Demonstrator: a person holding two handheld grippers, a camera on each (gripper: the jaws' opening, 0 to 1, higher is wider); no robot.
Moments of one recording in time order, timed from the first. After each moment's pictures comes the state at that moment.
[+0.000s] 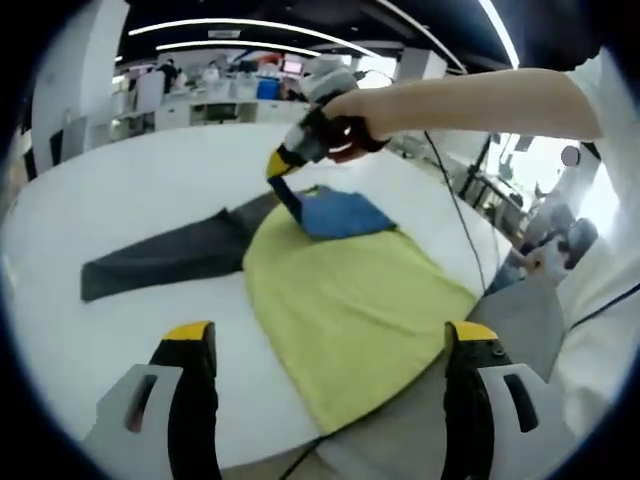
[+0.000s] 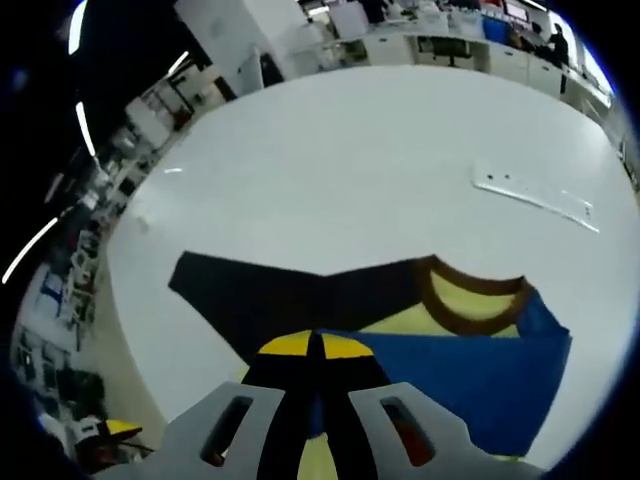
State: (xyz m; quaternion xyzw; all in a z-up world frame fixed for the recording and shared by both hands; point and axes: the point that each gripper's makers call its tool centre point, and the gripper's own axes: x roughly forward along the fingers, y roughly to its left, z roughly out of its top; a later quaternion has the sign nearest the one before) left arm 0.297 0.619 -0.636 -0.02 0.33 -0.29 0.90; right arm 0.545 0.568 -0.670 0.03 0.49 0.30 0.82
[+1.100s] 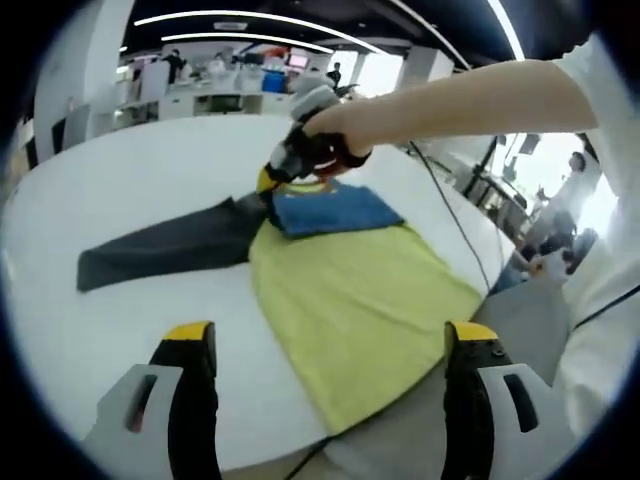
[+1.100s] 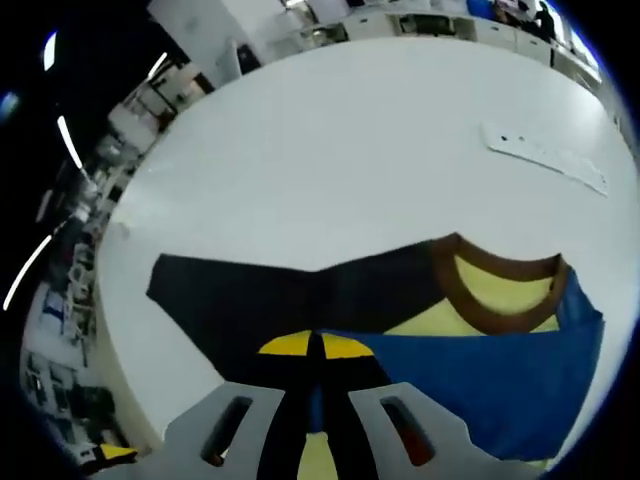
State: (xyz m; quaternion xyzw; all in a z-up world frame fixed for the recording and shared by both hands) left arm 0.304 0.624 -0.650 -0.03 0.35 -0.29 0.89; right arm 0.558 0.585 -0.725 0.05 0.52 0.27 0.81
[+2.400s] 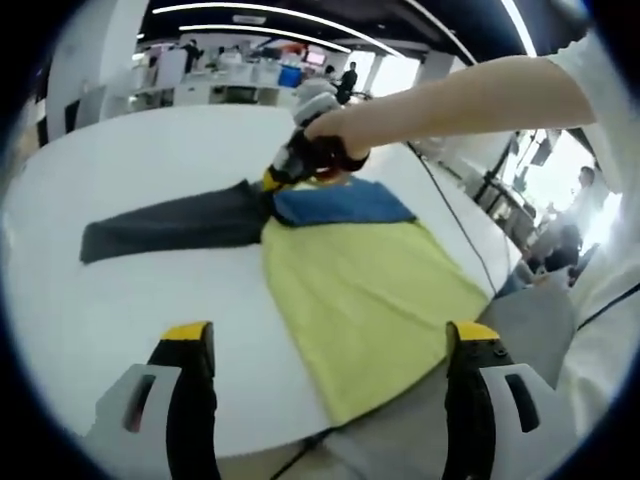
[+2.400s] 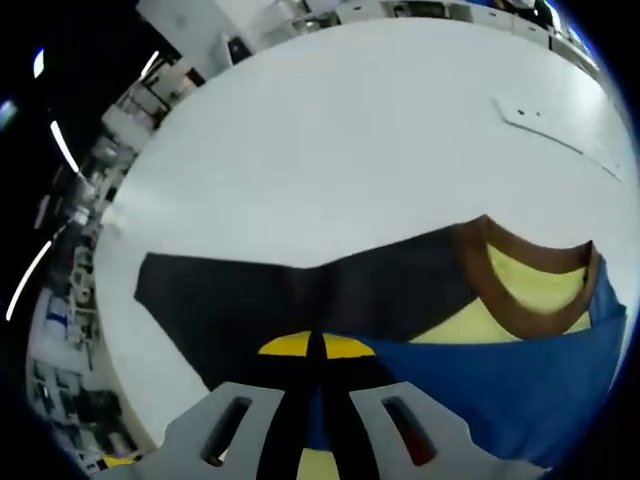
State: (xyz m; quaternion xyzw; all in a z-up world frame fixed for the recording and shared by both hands) left arm 0.297 0.638 -0.667 -0.06 0.36 -0.26 0.89; right arm 0.553 0.601 -0.754 0.05 0.54 0.26 0.80
